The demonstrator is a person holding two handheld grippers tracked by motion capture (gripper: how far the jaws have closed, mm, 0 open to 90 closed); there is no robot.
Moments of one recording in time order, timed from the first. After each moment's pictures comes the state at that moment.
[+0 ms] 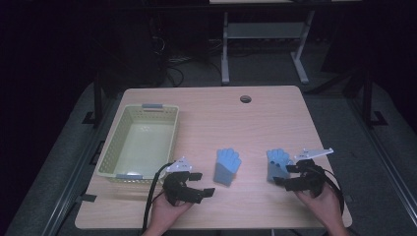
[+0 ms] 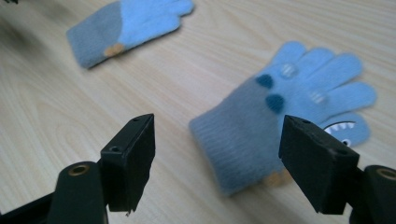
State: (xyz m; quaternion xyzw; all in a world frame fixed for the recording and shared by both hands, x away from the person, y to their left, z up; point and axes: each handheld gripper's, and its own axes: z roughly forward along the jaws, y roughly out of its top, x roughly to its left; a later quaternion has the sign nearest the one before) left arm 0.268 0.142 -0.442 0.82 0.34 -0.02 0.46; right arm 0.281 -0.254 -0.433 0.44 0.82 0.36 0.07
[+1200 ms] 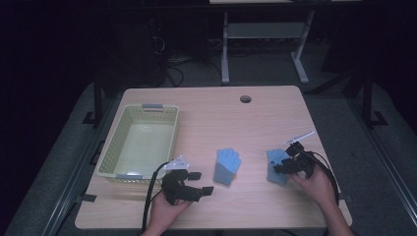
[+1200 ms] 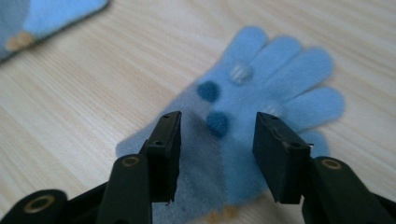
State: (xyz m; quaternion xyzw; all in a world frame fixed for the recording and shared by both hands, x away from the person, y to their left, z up) left arm 0.272 0.147 -0.442 0.81 0.34 -0.03 0.47; right arm 0.338 -0.245 -0.444 0.47 0.85 0.25 0.04
